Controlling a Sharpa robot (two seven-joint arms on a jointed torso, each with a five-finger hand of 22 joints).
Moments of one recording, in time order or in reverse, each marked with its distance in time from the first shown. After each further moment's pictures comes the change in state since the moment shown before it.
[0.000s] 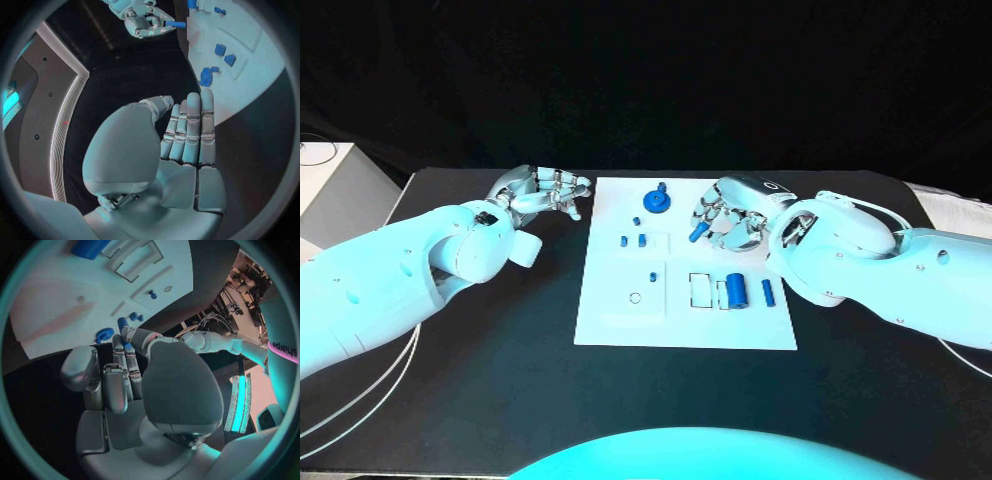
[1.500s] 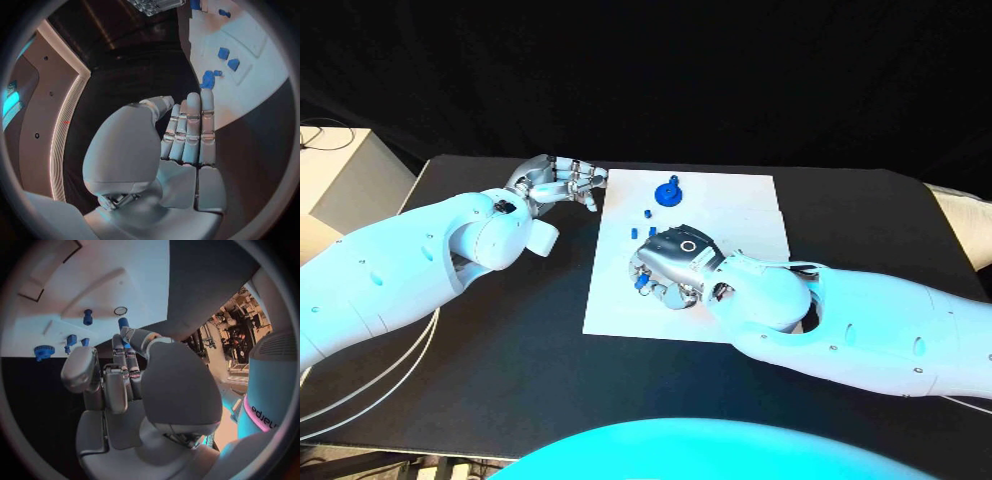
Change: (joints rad) left arm -0.002 0.012 0.000 0.005 0.004 -0.004 0.000; left_hand 0.004 0.004 0.000 0.000 0.000 0.000 0.000 0.000 0.000 -0.004 0.004 0.000 -0.001 0.004 -0.004 0.000 -0.001 0.000 0.004 -0.004 0.000 0.000; right arm -0.110 0.228 -0.070 -0.005 -0.432 0.040 -0.021; right_hand 0.006 0.000 0.000 -0.005 -0.003 0.003 0.000 0.000 0.007 0.000 0.000 0.003 0.003 0.000 0.000 0.004 0.004 0.000 0.002 -0.005 0.011 0.009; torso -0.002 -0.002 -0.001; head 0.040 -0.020
